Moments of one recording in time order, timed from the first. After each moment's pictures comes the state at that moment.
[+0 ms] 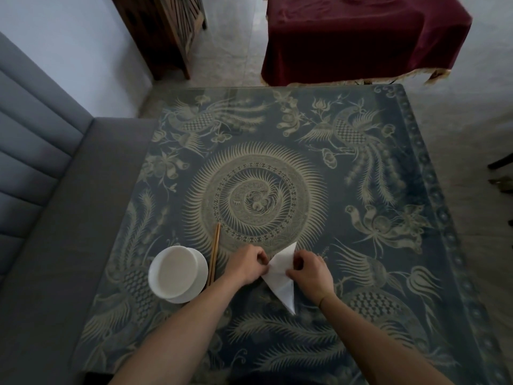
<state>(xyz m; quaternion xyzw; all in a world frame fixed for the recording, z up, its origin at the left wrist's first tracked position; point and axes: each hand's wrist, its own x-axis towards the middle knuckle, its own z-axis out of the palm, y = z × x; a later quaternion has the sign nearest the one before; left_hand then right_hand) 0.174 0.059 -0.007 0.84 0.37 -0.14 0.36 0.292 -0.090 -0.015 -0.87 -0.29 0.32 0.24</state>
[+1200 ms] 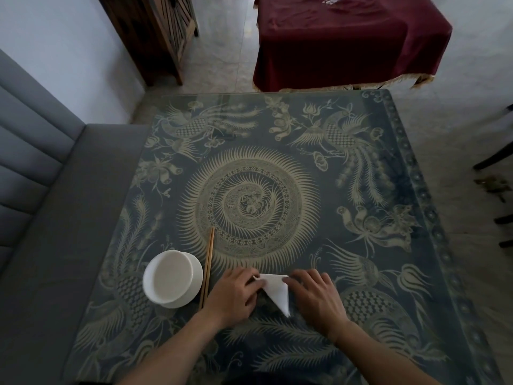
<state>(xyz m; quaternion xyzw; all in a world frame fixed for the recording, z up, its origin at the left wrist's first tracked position) 0.106 0.029 -0.022 0.98 0.11 0.01 0.18 0.283 -0.148 -0.019 -0.78 -0.61 0.09 0.12</state>
